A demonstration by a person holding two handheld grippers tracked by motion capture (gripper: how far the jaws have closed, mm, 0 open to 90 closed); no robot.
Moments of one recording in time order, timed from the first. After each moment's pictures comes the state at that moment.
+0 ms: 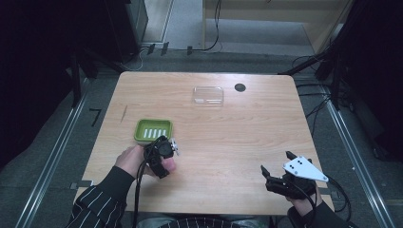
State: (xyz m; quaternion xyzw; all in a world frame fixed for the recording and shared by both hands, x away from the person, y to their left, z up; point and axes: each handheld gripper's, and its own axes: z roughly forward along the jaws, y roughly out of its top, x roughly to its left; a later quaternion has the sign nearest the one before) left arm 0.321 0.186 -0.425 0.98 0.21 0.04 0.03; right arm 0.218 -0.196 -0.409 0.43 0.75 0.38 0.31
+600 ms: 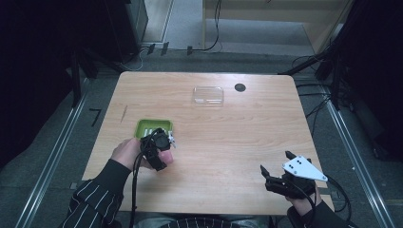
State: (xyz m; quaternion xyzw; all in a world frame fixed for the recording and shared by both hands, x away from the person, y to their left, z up) left arm 0.337 0.195 -0.410 0.98 0.21 0.05 0.03; right arm 0.218 -0.195 -0.409 0.43 0.75 0.38 0.31
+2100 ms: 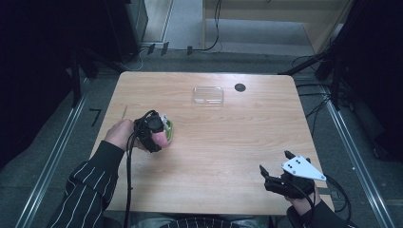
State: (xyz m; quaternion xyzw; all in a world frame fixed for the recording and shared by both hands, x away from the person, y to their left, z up) left arm 0.382 0.217 -0.389 0.98 0.20 0.07 0.05; right arm 0.219 -0.194 -0.410 0.43 0.76 0.38 0.31
